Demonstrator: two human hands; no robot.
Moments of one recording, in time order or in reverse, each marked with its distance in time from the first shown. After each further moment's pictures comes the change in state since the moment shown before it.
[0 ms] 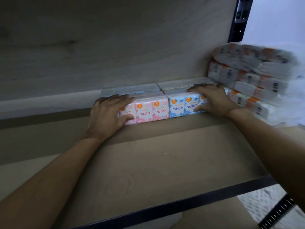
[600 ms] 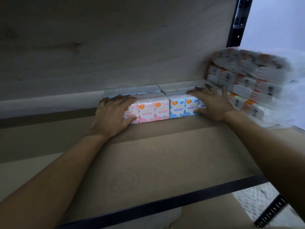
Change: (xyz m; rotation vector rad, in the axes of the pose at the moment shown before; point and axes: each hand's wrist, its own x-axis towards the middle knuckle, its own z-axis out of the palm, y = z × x) left_hand 0.003 0.007 -0.009 0.062 -0.083 -0.004; right_hand -0.008 -0.020 -0.009 -0.207 -0.141 0.157
